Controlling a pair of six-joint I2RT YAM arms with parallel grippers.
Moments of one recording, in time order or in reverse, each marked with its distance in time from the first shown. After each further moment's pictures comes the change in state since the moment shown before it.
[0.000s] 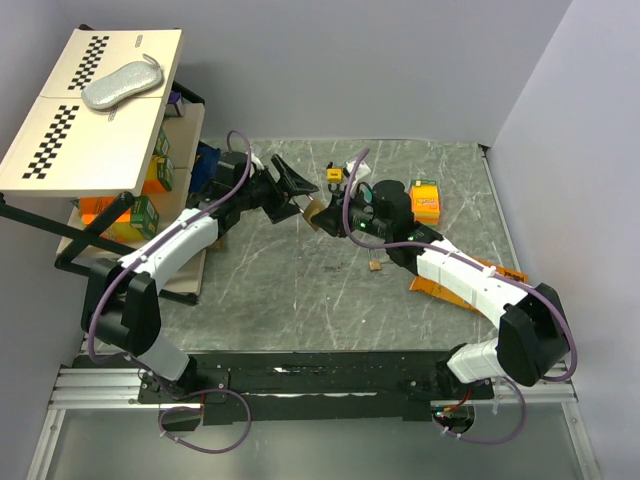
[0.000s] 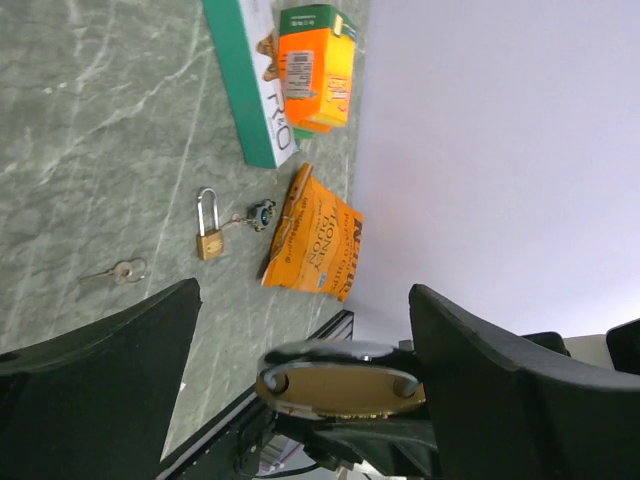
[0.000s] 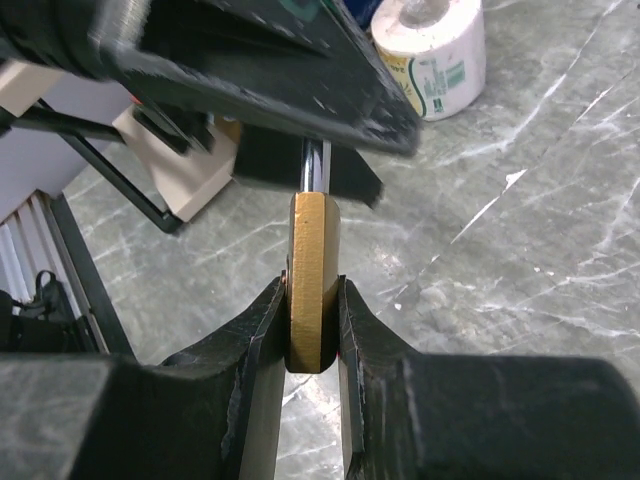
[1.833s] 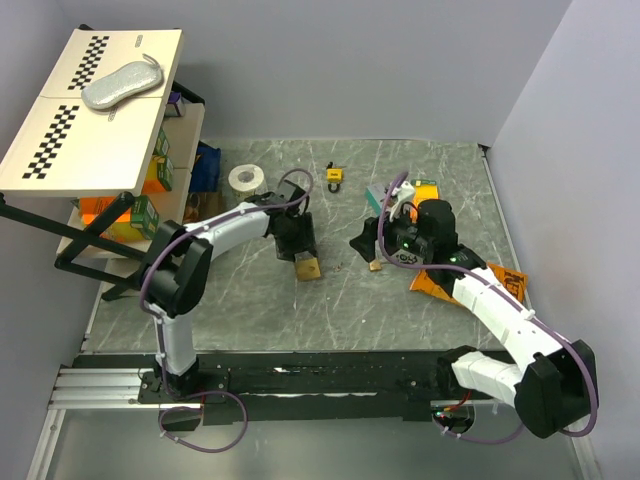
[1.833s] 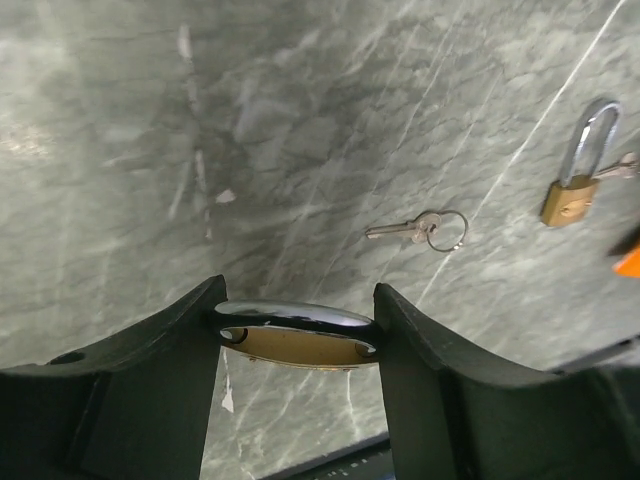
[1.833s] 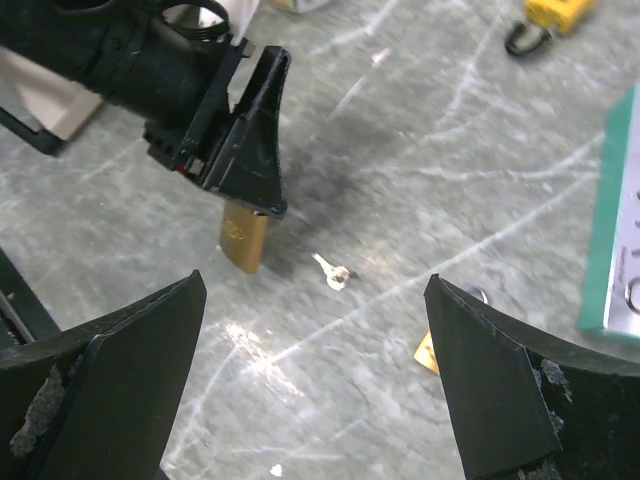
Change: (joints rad) left arm -0.174 0.350 0.167 -0.483 -0.287 0.367; right arm -0.212 -0.285 -0.200 -0.233 -0.036 -0.183
